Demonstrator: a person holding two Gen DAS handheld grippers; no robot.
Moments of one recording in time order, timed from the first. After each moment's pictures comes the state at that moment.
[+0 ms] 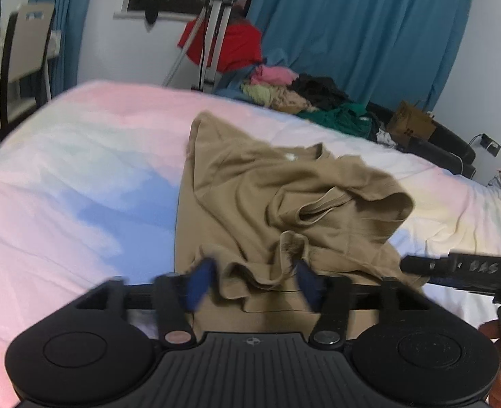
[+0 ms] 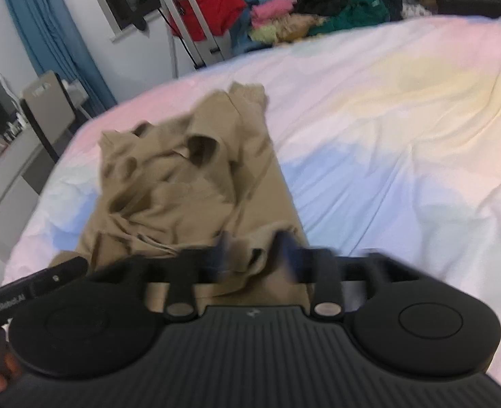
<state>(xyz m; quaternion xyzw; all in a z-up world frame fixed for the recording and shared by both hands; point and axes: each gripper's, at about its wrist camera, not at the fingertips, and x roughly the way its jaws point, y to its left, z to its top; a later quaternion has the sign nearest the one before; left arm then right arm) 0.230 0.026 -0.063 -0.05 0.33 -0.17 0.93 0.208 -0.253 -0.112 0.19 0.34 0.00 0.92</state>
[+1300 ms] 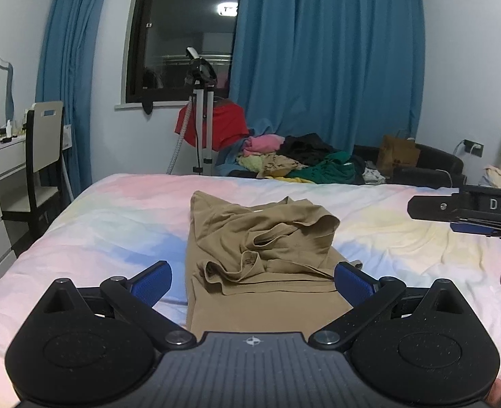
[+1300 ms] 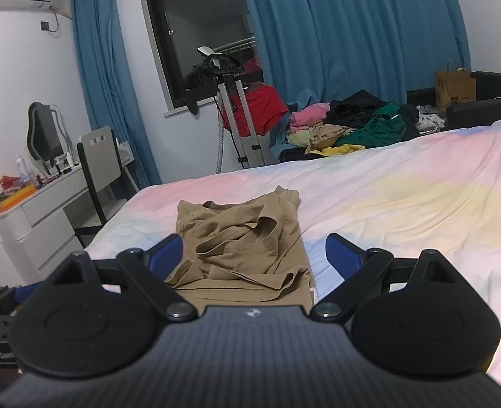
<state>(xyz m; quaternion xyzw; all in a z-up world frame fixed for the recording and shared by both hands) 0.072 0.031 0.000 0.01 0.21 -0.17 0.96 0.071 -0.230 -0.027 0.13 0.17 0.02 0.98</state>
